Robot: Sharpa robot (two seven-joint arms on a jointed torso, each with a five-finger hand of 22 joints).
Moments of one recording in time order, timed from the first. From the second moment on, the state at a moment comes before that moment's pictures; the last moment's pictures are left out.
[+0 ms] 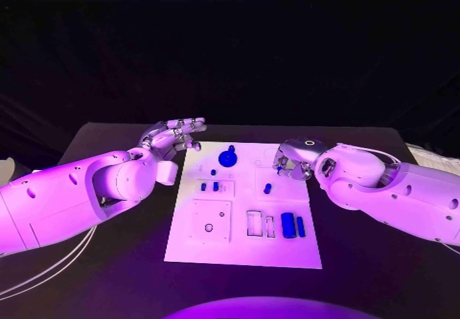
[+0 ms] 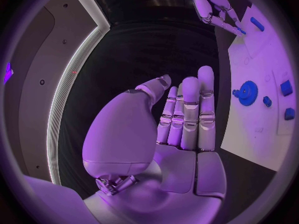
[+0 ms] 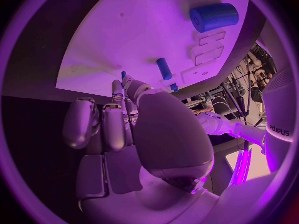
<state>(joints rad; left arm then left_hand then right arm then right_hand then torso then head) 1.17 -0.84 -0.02 1.52 0.16 -0.26 0.35 1.36 -0.17 0.46 0.02 0.15 1.06 0.18 0.07 0.07 1.13 0.11 0.12 0.07 1.22 0.02 1.00 0.50 0.17 1.21 0.12 0.62 0.82 1.10 -0.86 0.04 1.58 -1.81 -0.16 -0.23 1.51 -0.09 0.44 0.11 0.05 1.19 0.10 0.08 0.10 1.25 0.06 0.07 0.07 1.47 -0.04 1.31 1.28 0.09 1.40 0.06 1.27 1.11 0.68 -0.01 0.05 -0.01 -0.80</state>
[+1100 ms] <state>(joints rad) 1.17 -0.84 -0.02 1.53 0.16 -0.26 0.35 1.36 -0.17 0.46 0.02 0.15 1.06 0.19 0.07 0.07 1.12 0.12 0.12 0.07 1.22 0.02 1.00 0.50 0.17 1.21 0.12 0.61 0.82 0.99 -0.67 0.04 1.69 -1.78 -0.20 -0.18 1.49 -0.10 0.49 0.08 0.04 1.19 0.11 0.07 0.10 1.25 0.07 0.06 0.07 1.47 -0.04 1.31 1.28 0.09 1.41 0.06 1.28 1.11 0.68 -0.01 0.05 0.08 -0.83</state>
